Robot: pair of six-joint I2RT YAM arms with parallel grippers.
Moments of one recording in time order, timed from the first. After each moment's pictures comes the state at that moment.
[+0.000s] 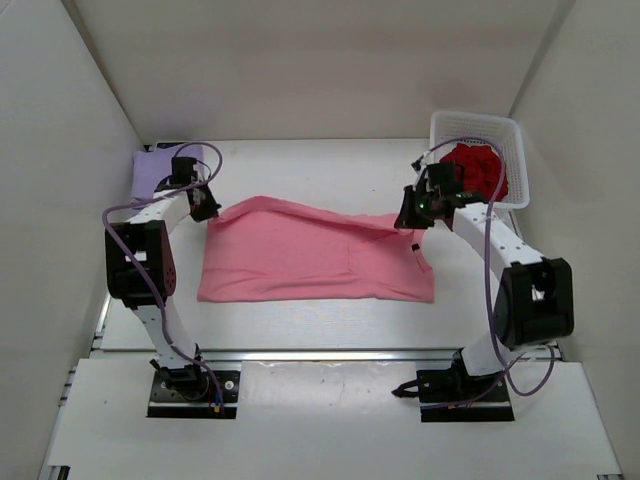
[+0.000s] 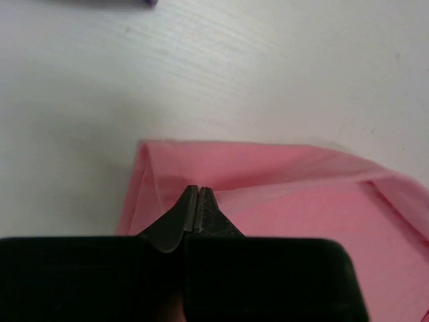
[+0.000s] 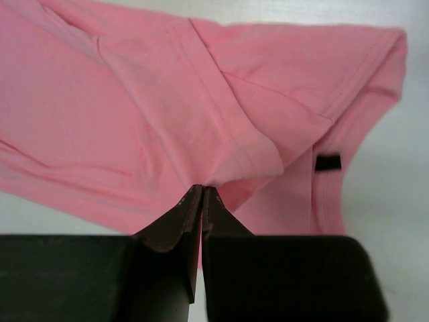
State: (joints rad) left arm 0.05 1.88 1.31 -0.34 0.03 -0.41; right arm 0.19 1.57 1.19 -0.48 -0.29 0.23
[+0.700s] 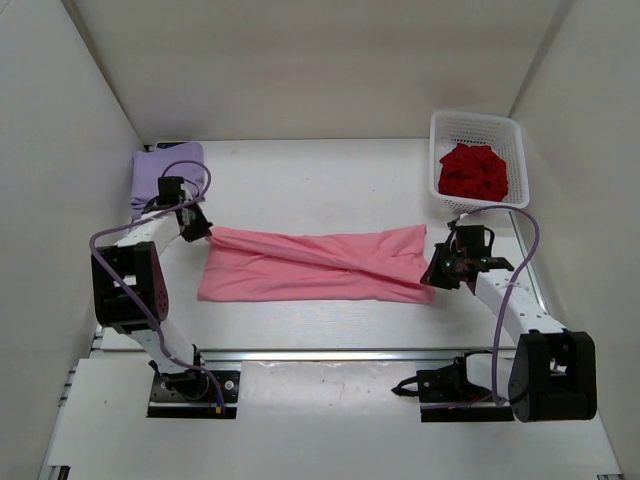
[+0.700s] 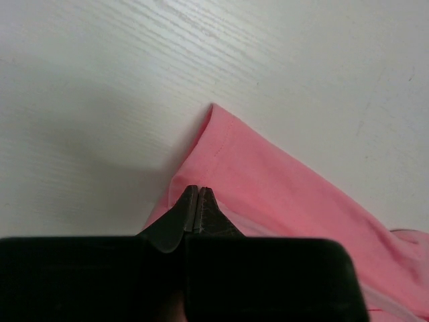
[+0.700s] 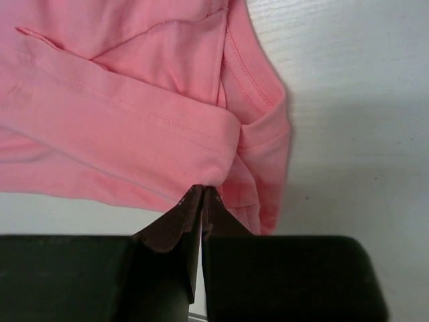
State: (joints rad) left arm 0.12 1.68 1.06 -0.32 0.07 -0.41; right arm 0.03 1.15 0.60 -0.43 -0.24 0.33
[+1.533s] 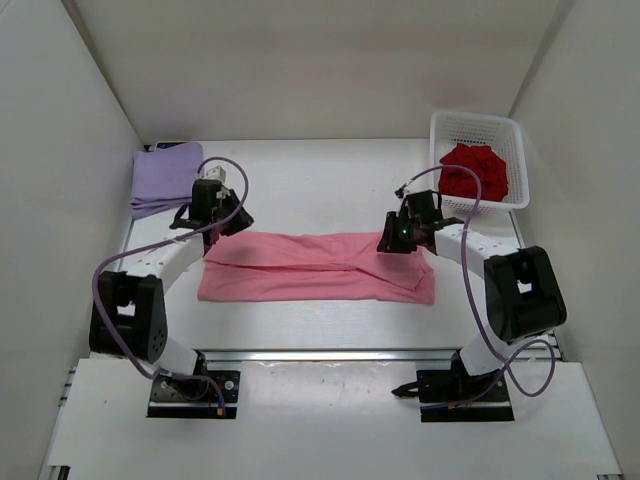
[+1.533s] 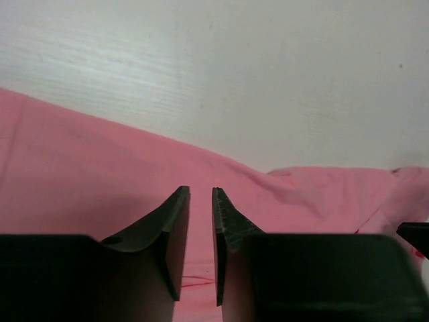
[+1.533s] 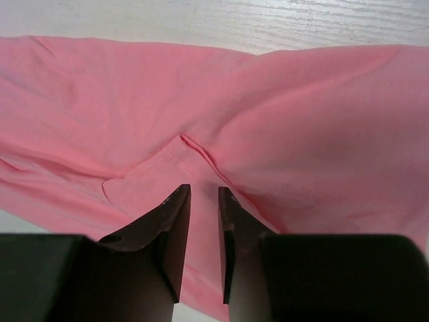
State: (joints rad) left arm -0.16 1.48 0.92 -0.11 0.09 -0.52; right arm 0.28 1.60 0.92 -0.21 -0.26 0.33
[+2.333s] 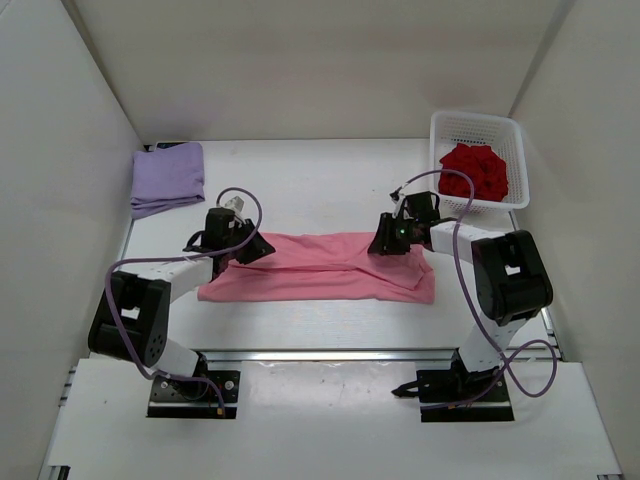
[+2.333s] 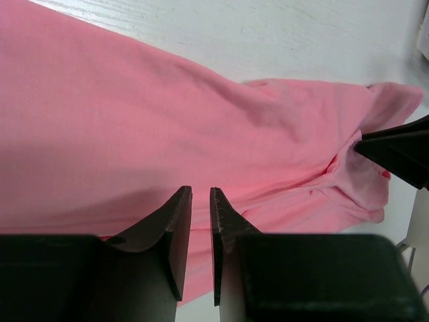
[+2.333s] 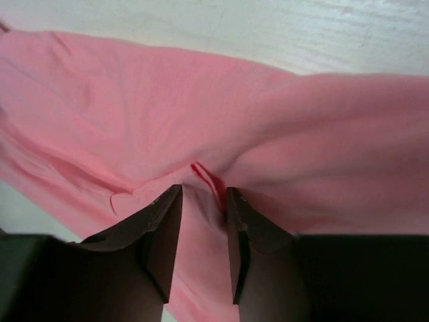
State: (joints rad) left arm -0.25 1.47 0.67 0.10 0.29 -0.65; right arm 0.25 1.74 0.94 -0.10 -0.44 0.34
